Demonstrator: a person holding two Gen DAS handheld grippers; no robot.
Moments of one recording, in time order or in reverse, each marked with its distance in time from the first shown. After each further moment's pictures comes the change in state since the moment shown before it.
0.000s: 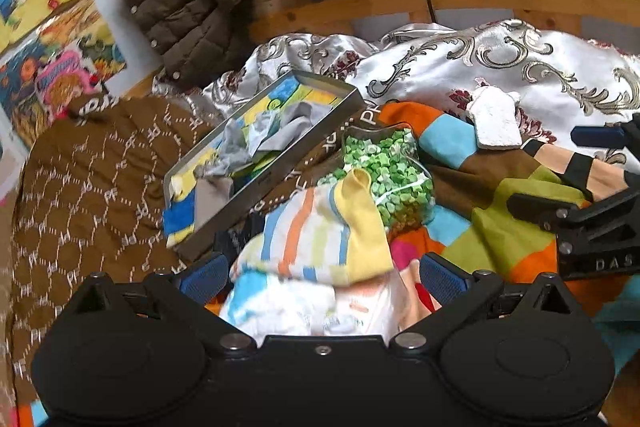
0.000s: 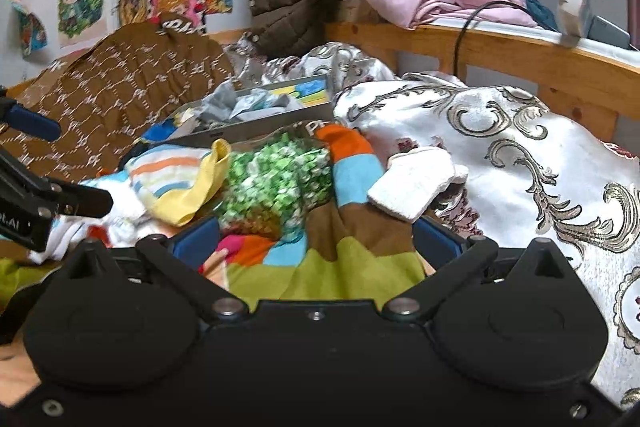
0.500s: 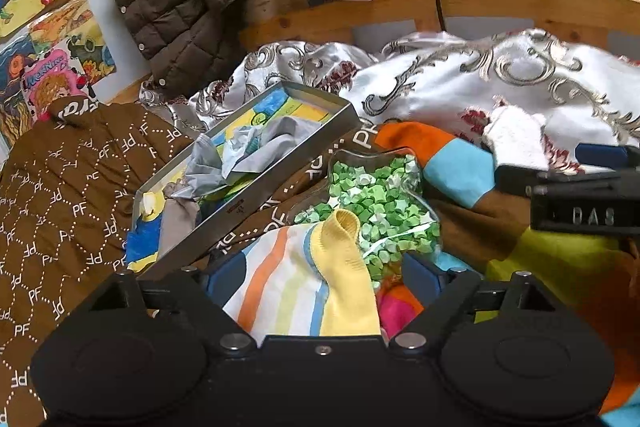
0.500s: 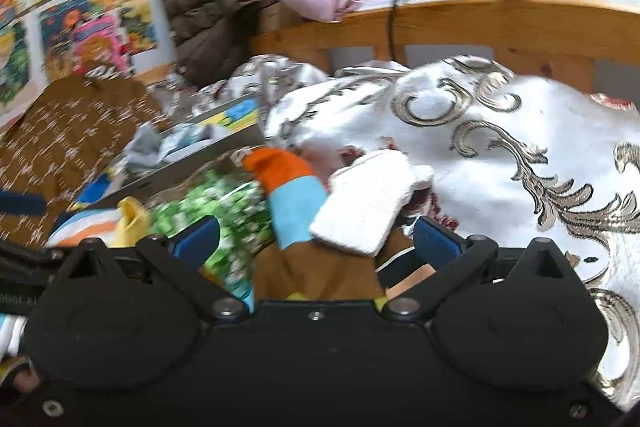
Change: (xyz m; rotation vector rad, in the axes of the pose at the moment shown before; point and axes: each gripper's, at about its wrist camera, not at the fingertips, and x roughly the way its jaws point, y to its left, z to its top) left arm 0.072 -0.012 0.018 -0.053 -0.050 -0.014; right arm 0.076 -0.030 0.003 0.234 -0.041 -0.134
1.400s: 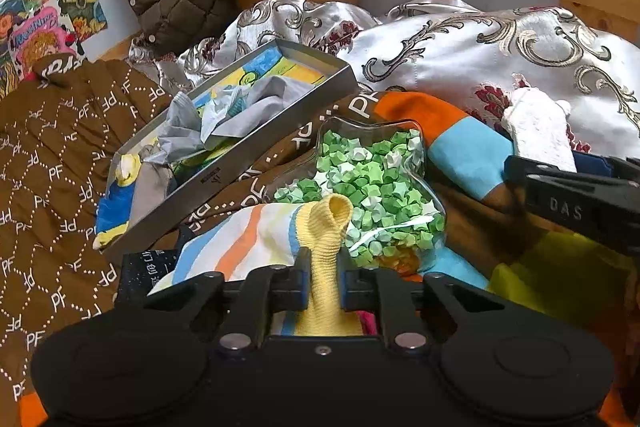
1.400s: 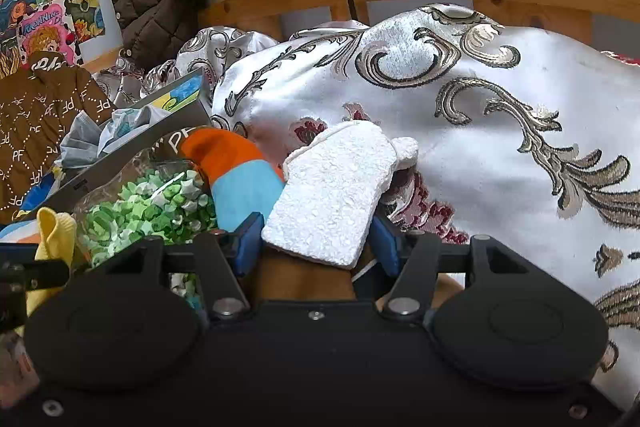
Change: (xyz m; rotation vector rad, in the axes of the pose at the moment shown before) left arm 0.038 -0.004 0.005 -0.076 0.108 -0.034; right arm 0.072 -0.001 -0.008 0.048 0.071 -0.120
